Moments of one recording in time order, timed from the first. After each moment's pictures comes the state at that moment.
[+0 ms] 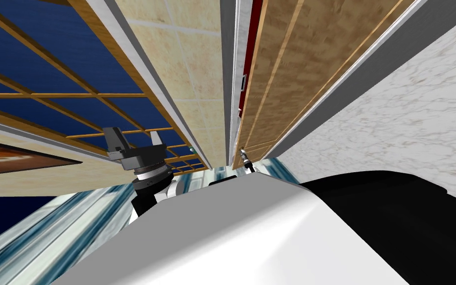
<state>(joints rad) -0.06 -0.15 -0.12 -0.67 0.11 -0.82 0.47</state>
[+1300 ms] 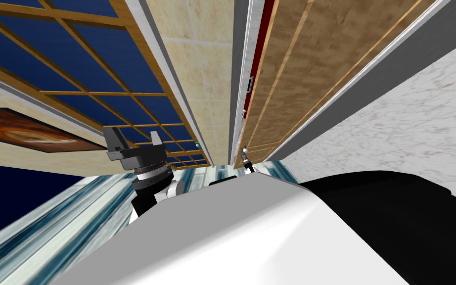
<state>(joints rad) -0.07 -0.16 -0.07 -0.64 0.01 -0.83 0.16</state>
